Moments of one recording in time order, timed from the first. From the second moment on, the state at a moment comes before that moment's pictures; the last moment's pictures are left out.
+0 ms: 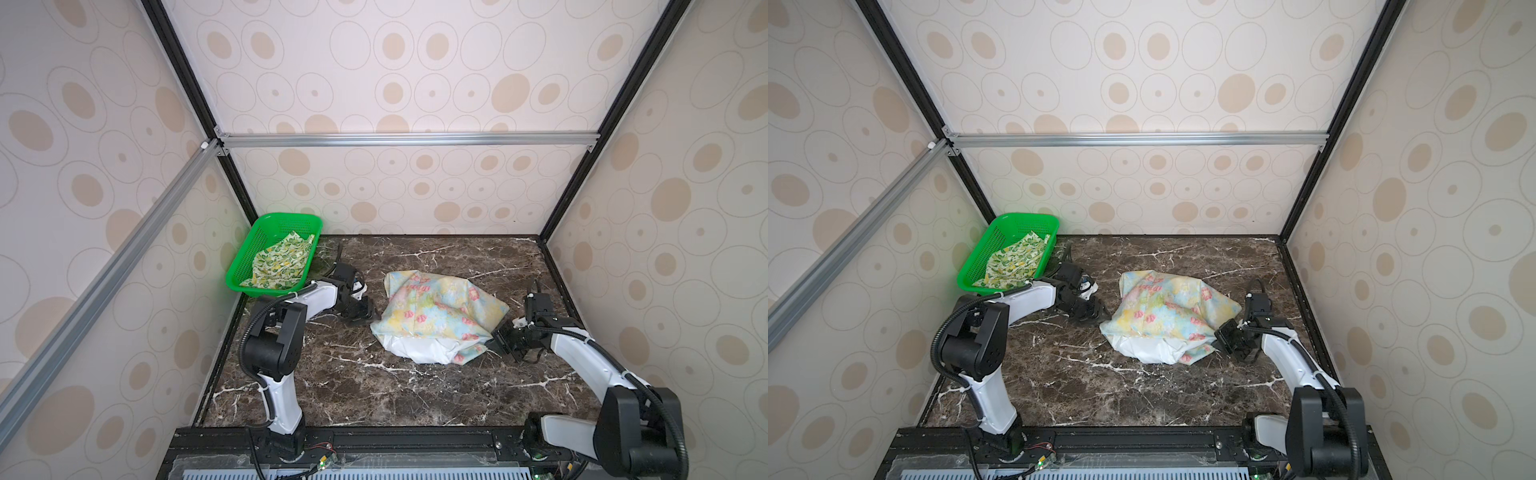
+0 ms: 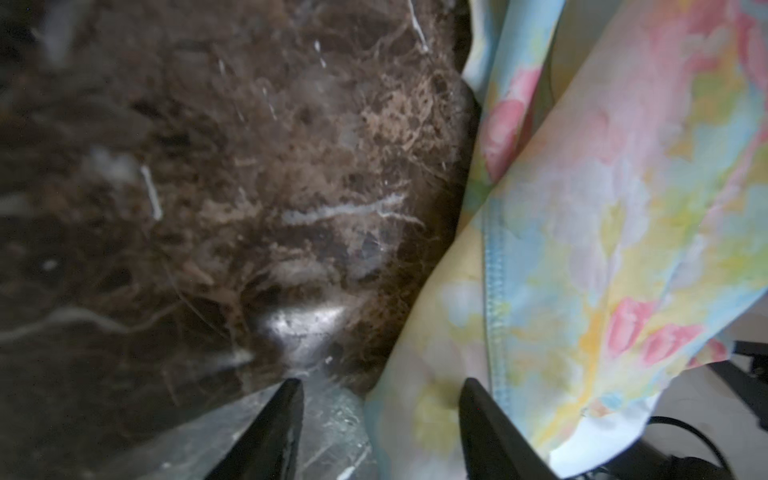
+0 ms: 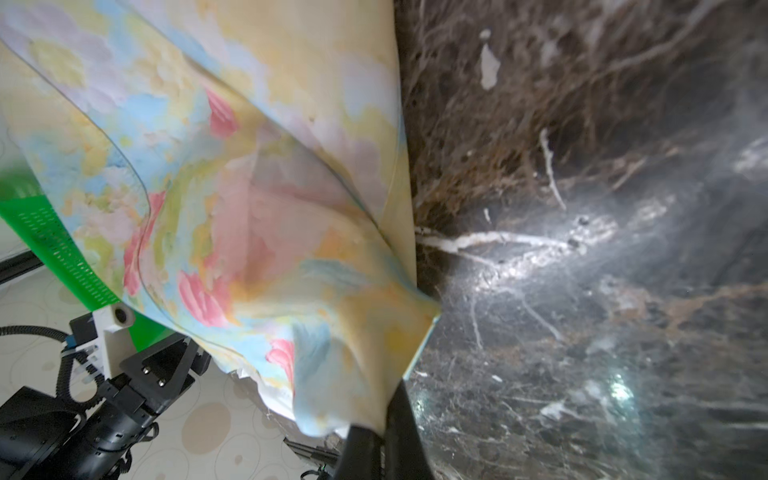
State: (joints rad) left arm -0.28 1.87 1.18 -0.57 0.47 -0.37; right arm -0.02 1.27 0.71 -0.69 -0.48 0.92
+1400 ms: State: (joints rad) left arm -0.25 1.30 0.29 0.32 0.58 -1.27; right arm 0.03 1.35 0.75 -0.58 -0.52 0.91
